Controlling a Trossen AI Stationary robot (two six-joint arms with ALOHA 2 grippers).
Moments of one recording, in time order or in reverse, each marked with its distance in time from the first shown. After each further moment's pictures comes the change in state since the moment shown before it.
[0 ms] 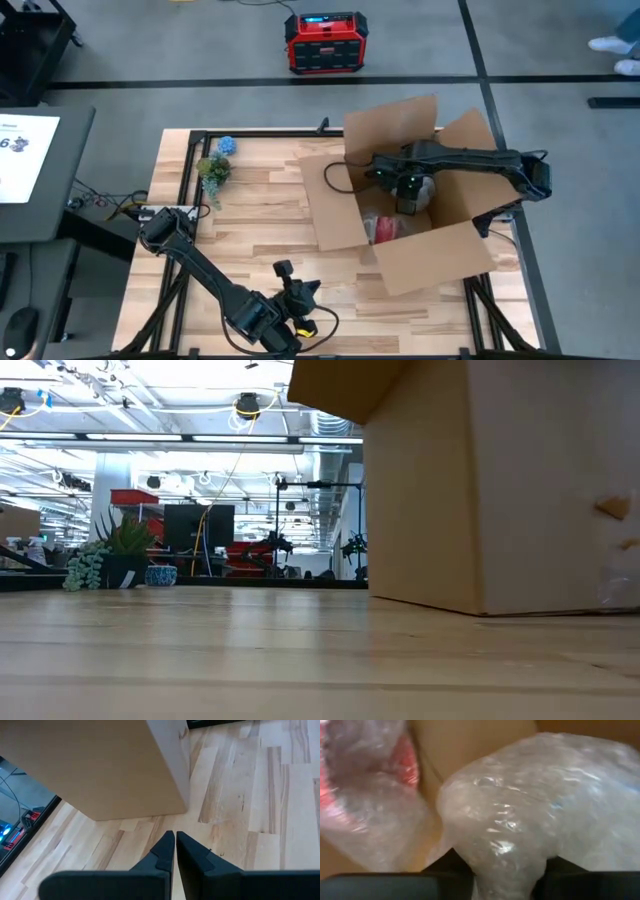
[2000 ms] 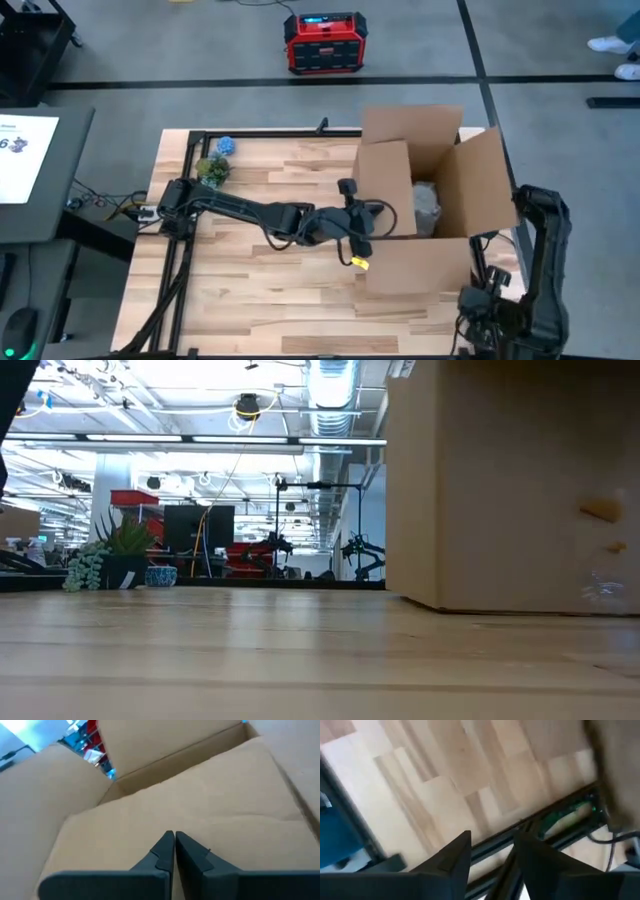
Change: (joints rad) left arm 0.518 -0.017 0.048 0.808 0.401 1.105; right arm 1.581 0.168 0.262 -0.248 0.051 1.780
